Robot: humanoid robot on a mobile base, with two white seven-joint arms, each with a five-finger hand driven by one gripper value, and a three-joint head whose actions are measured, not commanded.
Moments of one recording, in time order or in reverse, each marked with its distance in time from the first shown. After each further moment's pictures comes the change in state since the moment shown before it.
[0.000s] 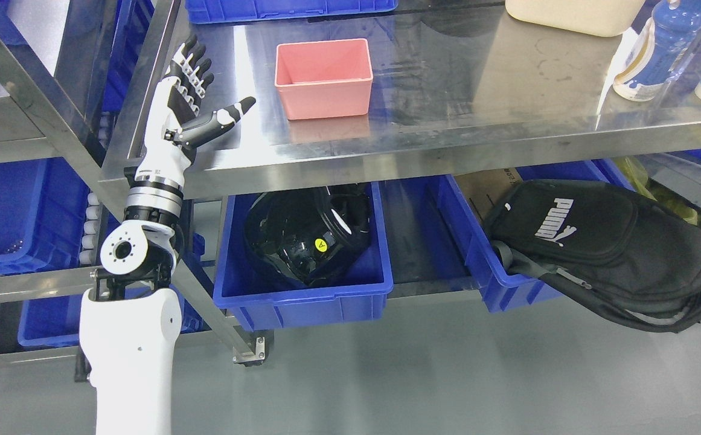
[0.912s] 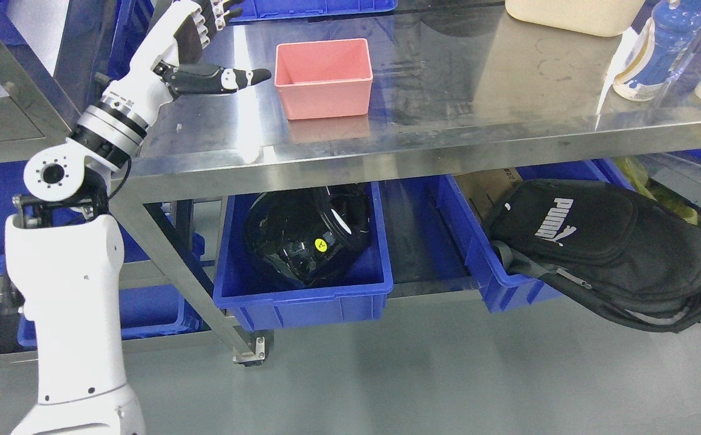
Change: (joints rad) left arm -0.298 0.133 0.004 0.126 -0.222 -0.052 -0.649; right arm 0.000 0.000 0.000 0.000 0.000 0.000 0.000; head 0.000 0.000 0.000
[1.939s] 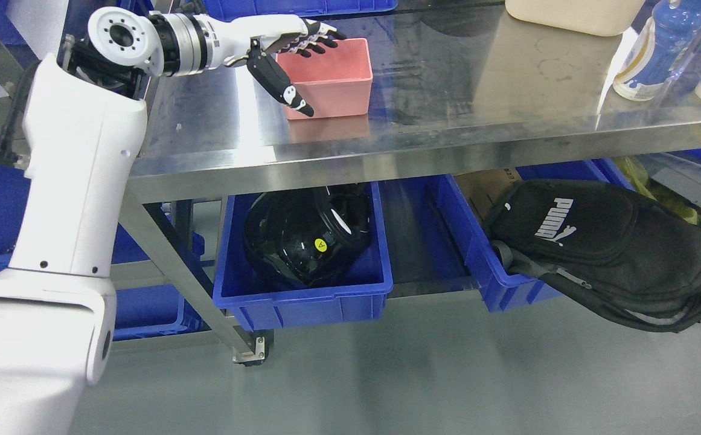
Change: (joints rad) left arm -0.404 0.001 -0.399 0.452 -0.320 -0.004 -0.221; right arm 0.000 0.000 0.000 0.000 0.000 0.000 0.000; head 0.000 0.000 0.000
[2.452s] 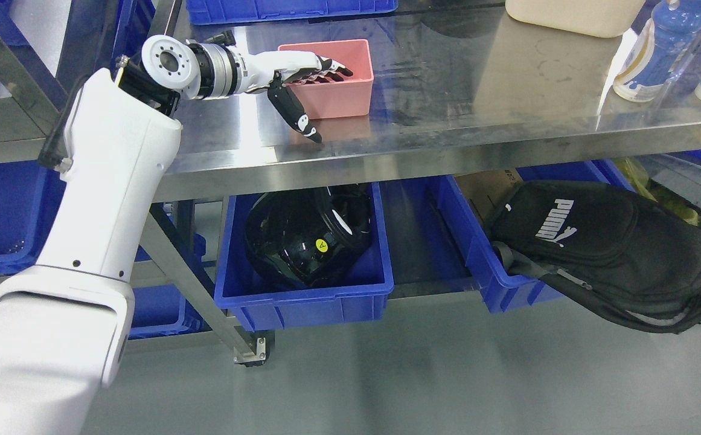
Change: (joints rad) left arm 0.010 -0.038 -0.072 0.098 -0.063 -0.036 0.077; right arm 0.000 0.000 0.000 0.000 0.000 0.000 0.000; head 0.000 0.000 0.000
